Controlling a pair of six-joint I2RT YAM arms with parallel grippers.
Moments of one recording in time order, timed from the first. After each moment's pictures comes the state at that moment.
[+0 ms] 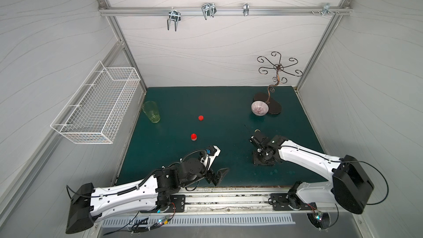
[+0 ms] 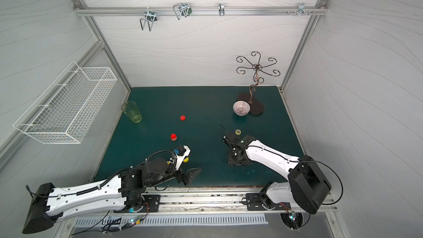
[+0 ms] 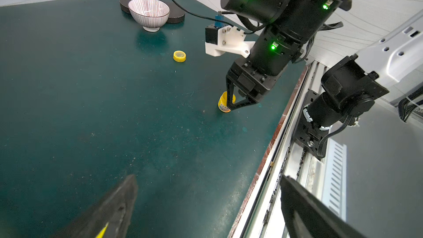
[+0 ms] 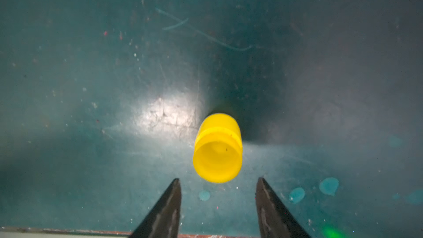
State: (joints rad) left arm -1.19 0.74 0.38 -0.05 -0.17 -0.32; right arm 0.76 1.31 0.76 -0.86 0.03 0.71
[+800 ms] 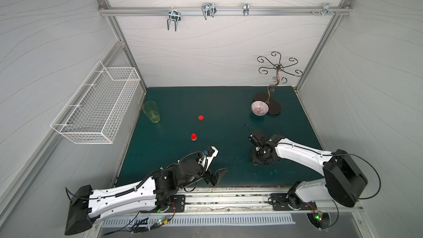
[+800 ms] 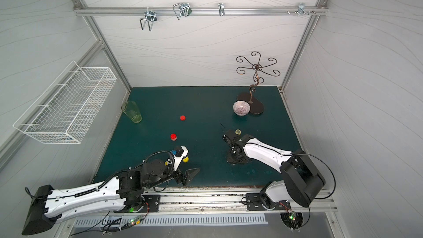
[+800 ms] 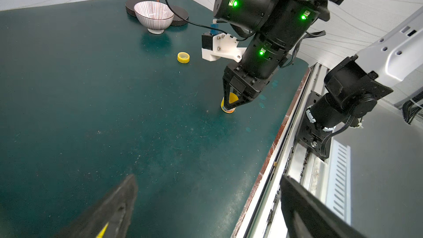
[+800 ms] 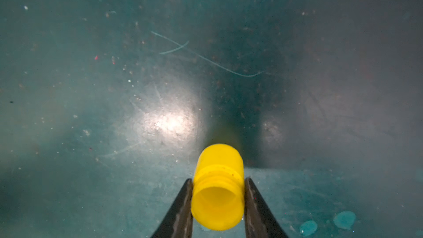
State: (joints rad) left arm -1.19 0.69 0.35 -0.04 -0.19 -0.31; right arm 0.73 1.39 0.75 -0.77 0.01 0.68
